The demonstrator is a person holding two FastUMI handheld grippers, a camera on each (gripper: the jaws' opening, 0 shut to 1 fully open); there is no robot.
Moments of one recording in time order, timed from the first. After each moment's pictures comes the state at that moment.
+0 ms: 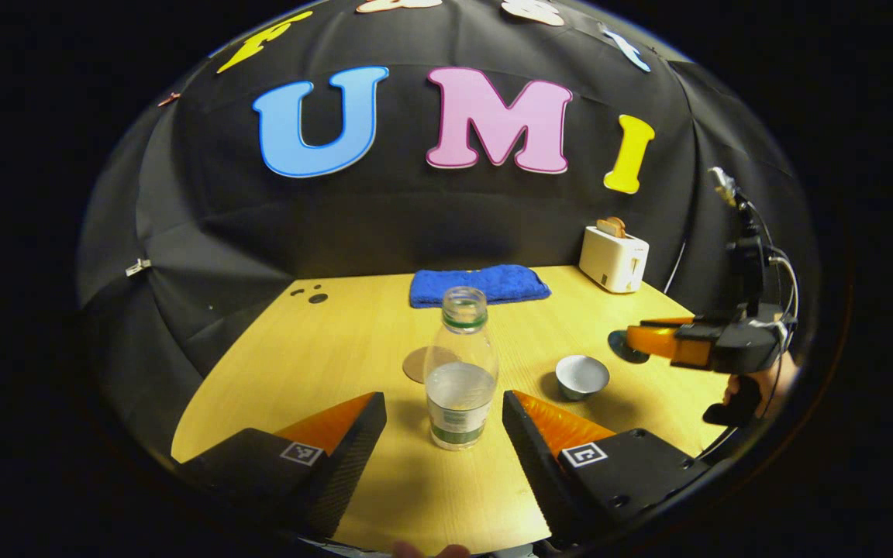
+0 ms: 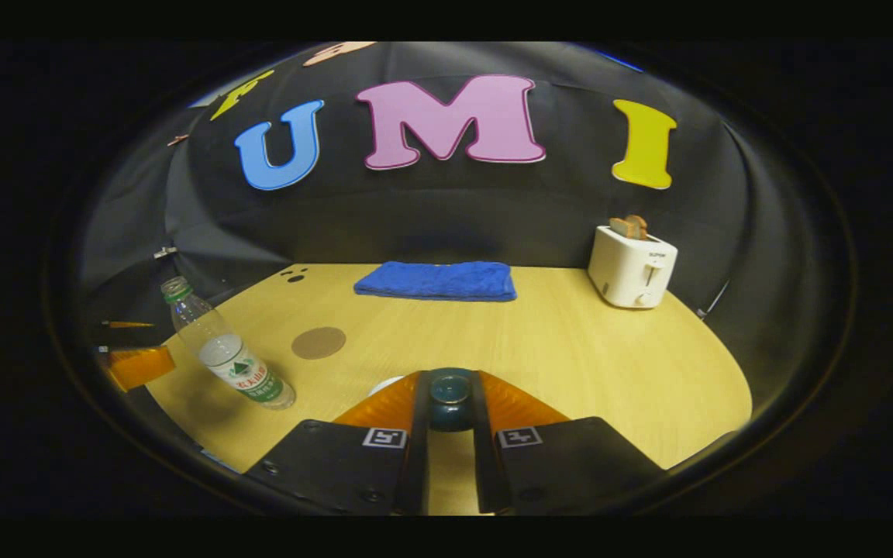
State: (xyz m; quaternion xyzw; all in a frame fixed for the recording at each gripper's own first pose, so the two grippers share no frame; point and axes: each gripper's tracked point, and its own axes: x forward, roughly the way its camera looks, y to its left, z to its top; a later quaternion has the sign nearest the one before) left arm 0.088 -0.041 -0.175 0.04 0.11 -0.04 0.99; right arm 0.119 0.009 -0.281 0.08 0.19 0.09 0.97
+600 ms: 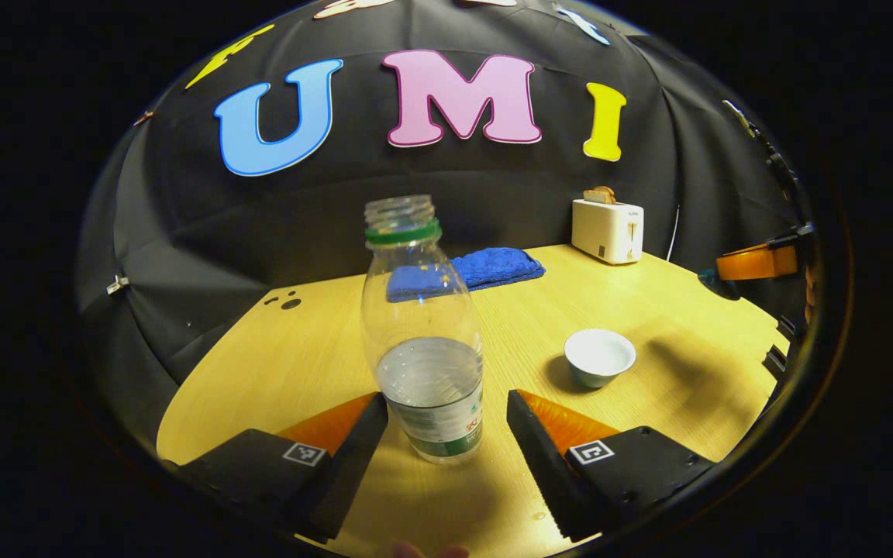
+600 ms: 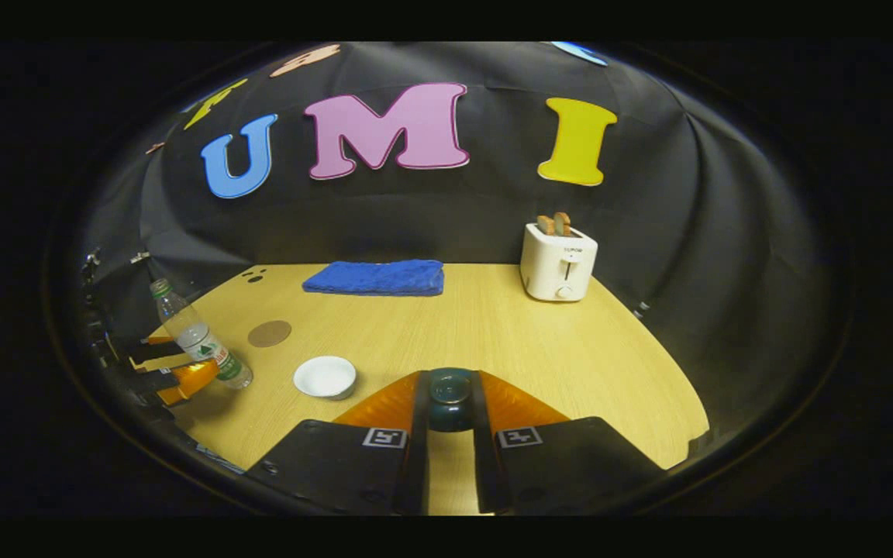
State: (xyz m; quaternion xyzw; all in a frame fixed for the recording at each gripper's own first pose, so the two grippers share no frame) left arm 0.150 -0.062 -0.230 0.08 0.08 -0.04 0.99; right arm 0.087 -0.083 -0.279 0.08 0.20 0.03 0.98
